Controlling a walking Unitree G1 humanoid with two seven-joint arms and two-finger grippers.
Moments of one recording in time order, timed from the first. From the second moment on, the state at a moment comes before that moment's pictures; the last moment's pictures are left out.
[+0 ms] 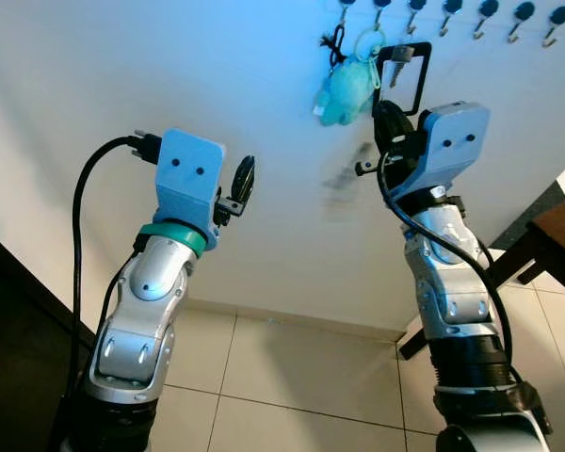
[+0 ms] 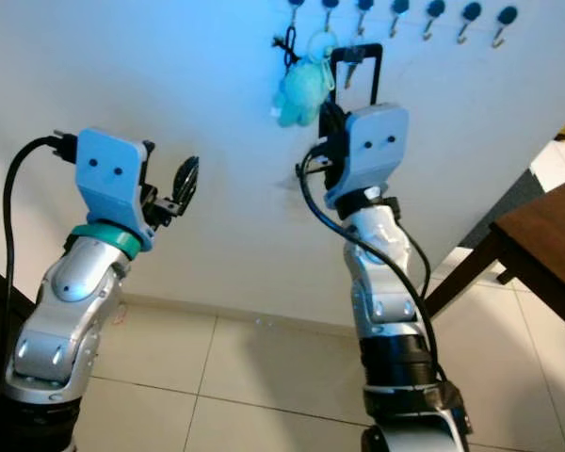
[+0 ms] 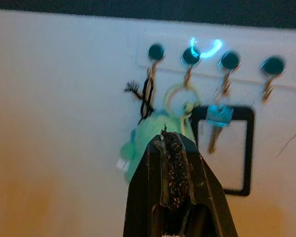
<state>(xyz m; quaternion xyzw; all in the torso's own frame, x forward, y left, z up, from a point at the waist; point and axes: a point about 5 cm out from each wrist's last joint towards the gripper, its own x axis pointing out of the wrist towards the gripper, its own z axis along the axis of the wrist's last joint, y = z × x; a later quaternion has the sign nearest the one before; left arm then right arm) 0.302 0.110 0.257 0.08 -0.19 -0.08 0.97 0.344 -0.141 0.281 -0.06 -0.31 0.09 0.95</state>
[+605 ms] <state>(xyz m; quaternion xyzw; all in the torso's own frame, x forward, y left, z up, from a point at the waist) 0.303 0.102 0.262 0.07 -0.21 -0.09 0.97 0.291 -0.132 0.390 -0.15 -0.54 0.09 0.83</state>
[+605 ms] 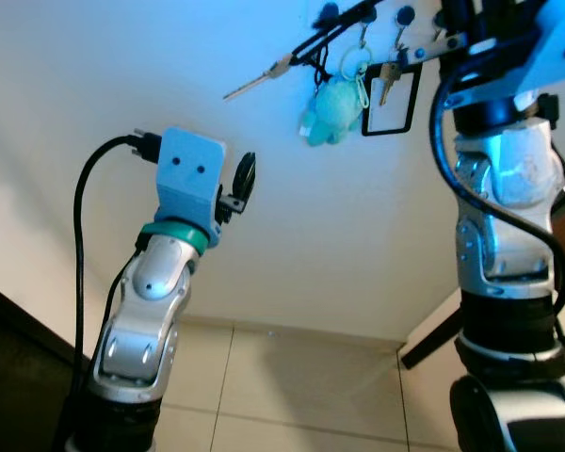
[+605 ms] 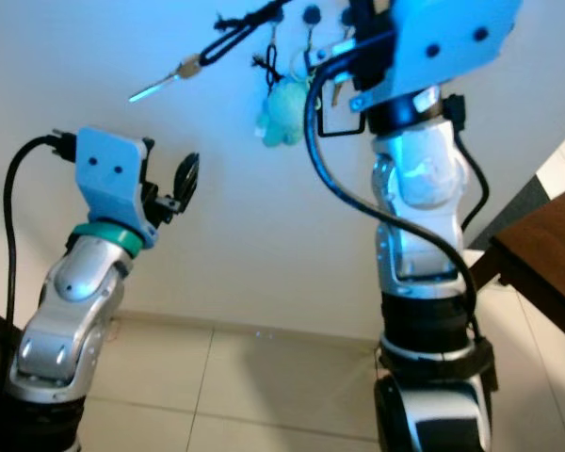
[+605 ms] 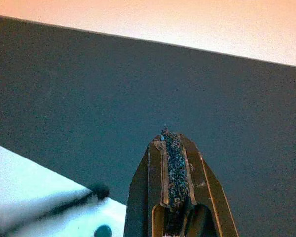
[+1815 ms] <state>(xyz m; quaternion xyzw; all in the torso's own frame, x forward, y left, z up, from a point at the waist) 0.278 0.108 0.277 0.10 -0.26 -0.14 0.95 0.303 -0.130 0.343 -0.15 -0.44 0.11 0.88</state>
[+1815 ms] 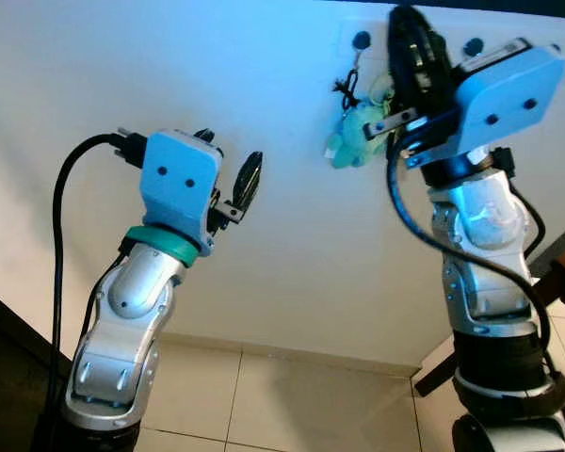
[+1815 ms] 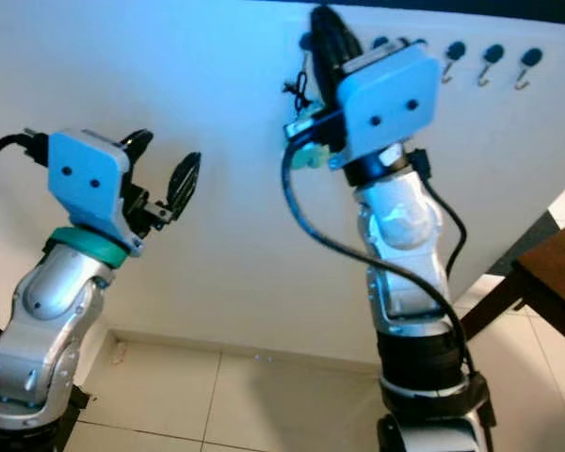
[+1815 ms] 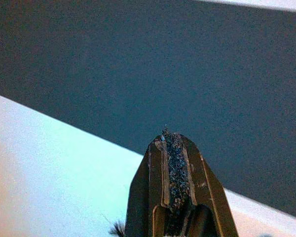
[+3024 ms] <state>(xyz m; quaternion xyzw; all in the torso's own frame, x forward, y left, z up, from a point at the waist) 0.278 0.093 0.281 0.09 -0.25 -0.16 0.95 0.333 -0.165 0.370 -0.11 -0.45 0.04 0.89</state>
